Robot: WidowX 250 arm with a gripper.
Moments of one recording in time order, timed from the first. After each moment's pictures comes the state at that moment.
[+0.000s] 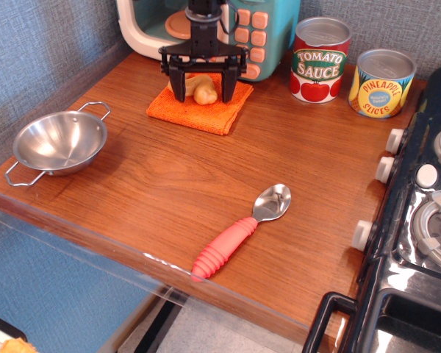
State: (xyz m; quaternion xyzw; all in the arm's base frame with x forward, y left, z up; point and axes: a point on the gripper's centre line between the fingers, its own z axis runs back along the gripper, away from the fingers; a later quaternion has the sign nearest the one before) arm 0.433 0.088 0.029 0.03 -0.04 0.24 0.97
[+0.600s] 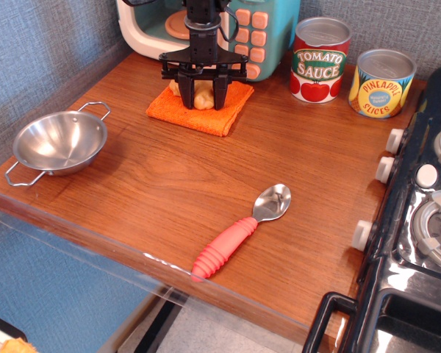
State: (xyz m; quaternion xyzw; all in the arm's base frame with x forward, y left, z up) arm 0.425 0.079 0.021 0.01 -0.04 0.21 0.98
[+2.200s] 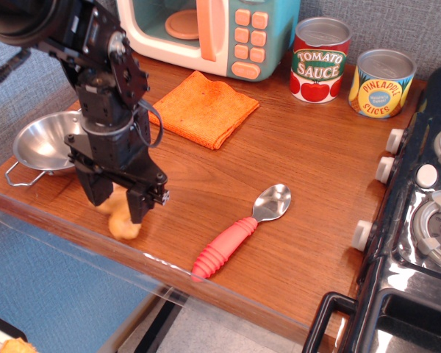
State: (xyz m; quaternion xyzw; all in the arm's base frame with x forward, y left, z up) arm 0.233 0.064 0.038 0.05 -0.05 -0.02 1.00
